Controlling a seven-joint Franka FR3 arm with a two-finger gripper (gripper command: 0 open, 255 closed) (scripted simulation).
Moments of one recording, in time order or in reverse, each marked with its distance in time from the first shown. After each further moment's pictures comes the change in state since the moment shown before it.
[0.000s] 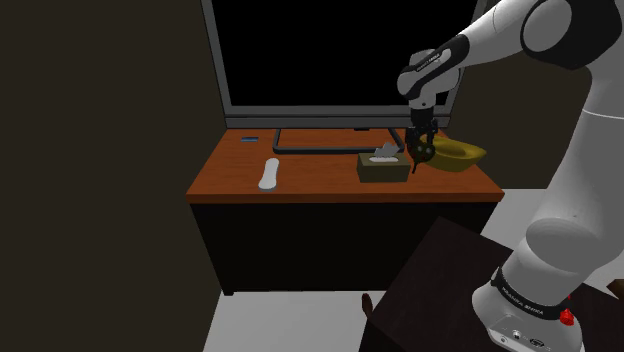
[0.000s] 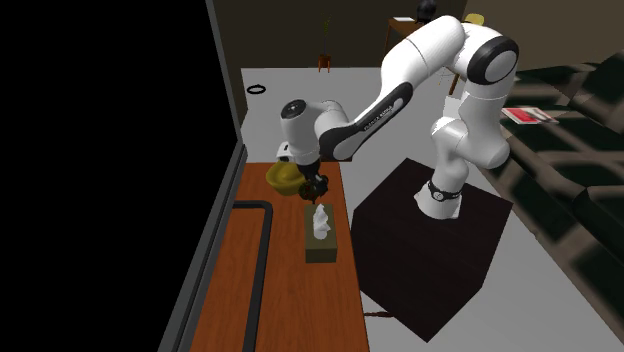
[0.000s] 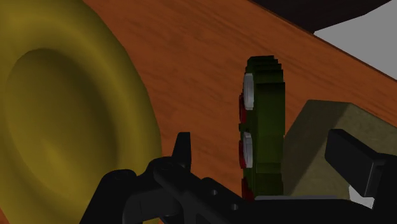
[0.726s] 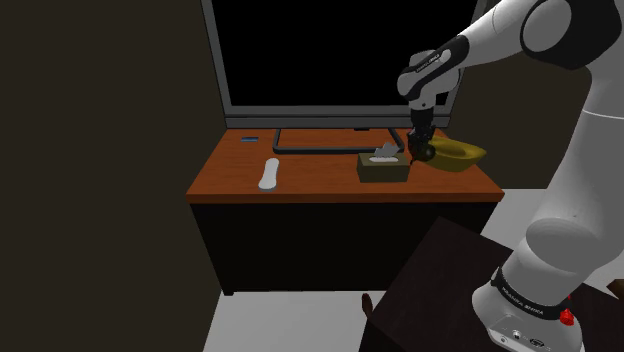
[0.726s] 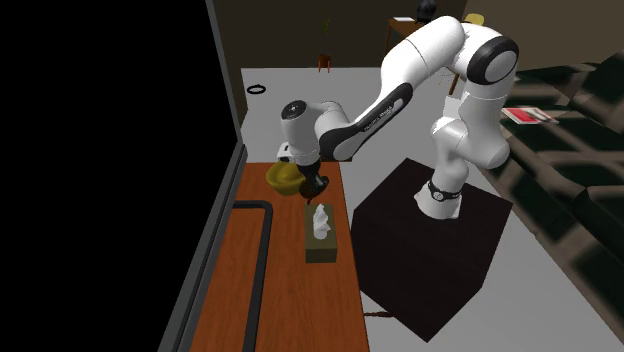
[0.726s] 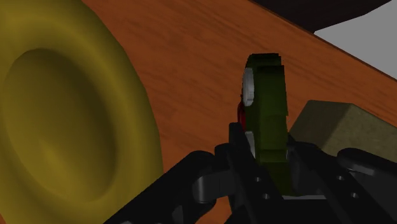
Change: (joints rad) arm 0.000 0.001 0.000 -0.005 0.000 0.006 0.000
